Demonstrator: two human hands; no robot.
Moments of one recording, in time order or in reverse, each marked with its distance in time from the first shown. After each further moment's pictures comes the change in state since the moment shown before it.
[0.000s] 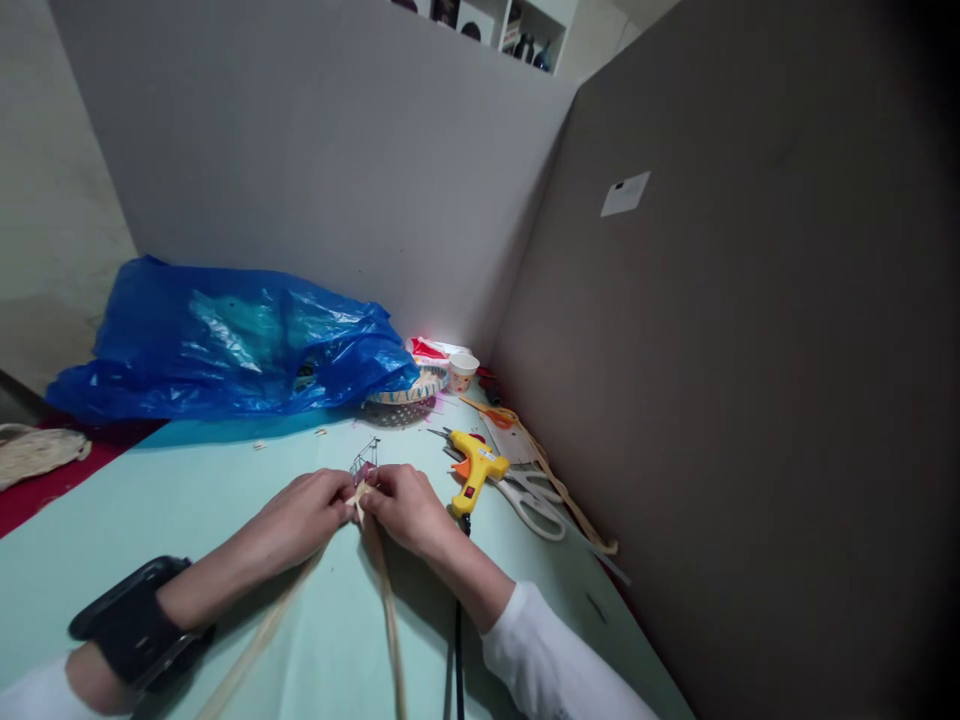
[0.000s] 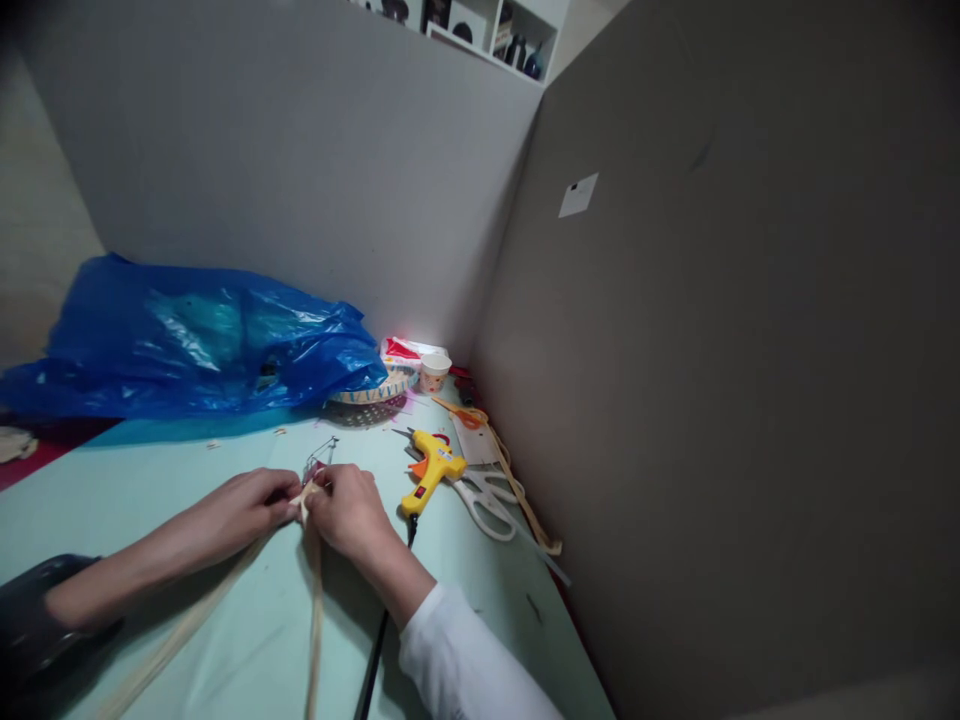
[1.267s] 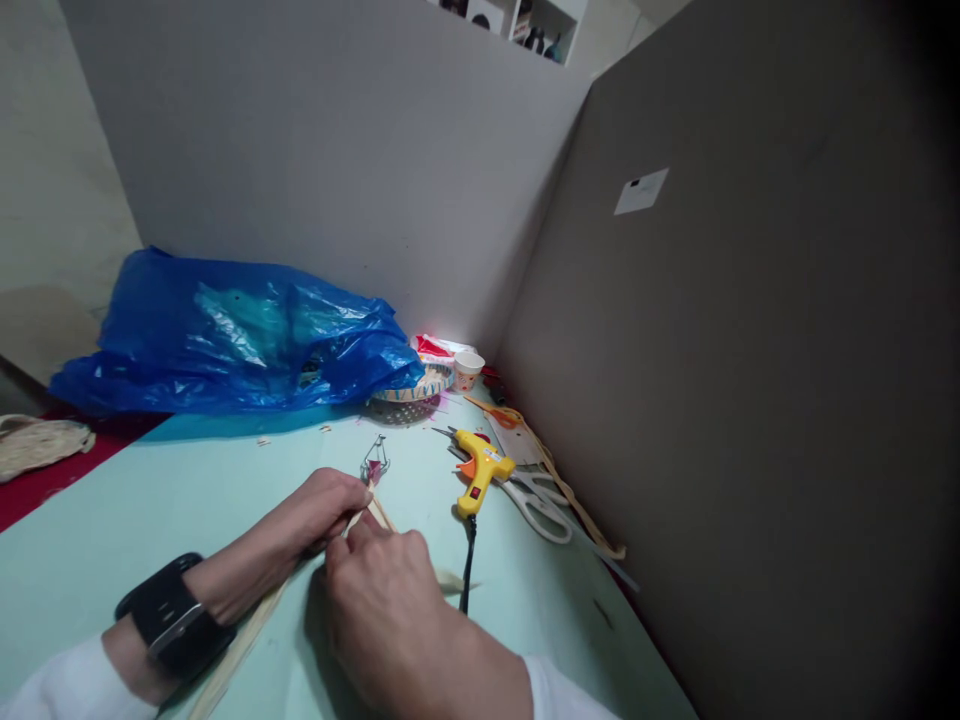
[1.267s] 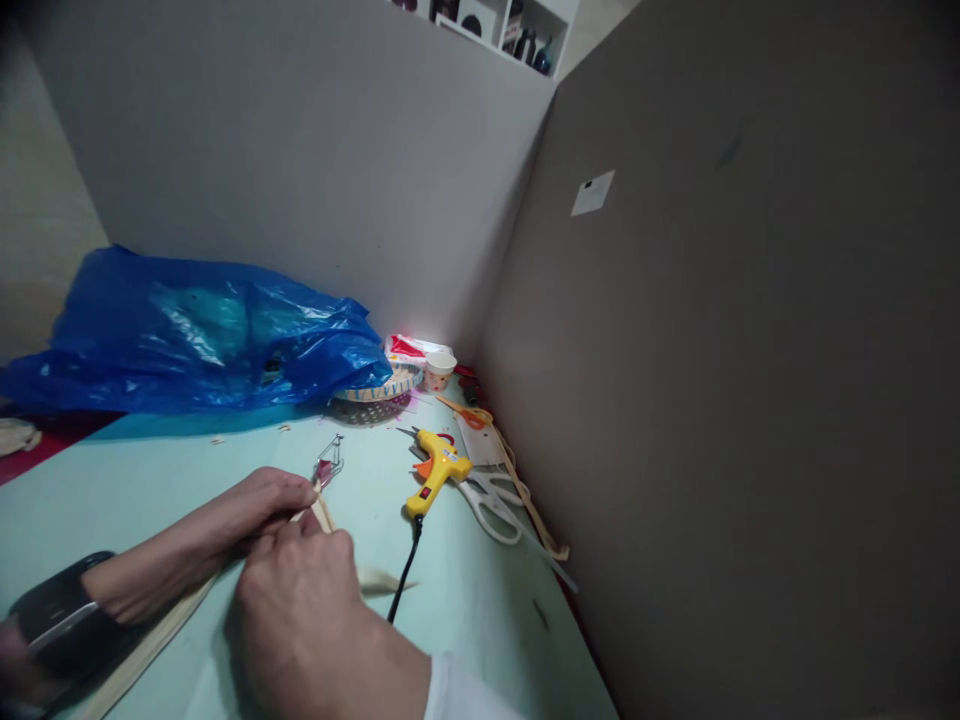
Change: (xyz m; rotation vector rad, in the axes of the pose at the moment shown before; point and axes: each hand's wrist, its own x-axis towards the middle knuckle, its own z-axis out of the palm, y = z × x) left_hand 0.003 0.002 0.018 -0.694 -0.143 -0.265; right_hand -0.058 -0.038 0.022 -0.752 -0.044 -0.420
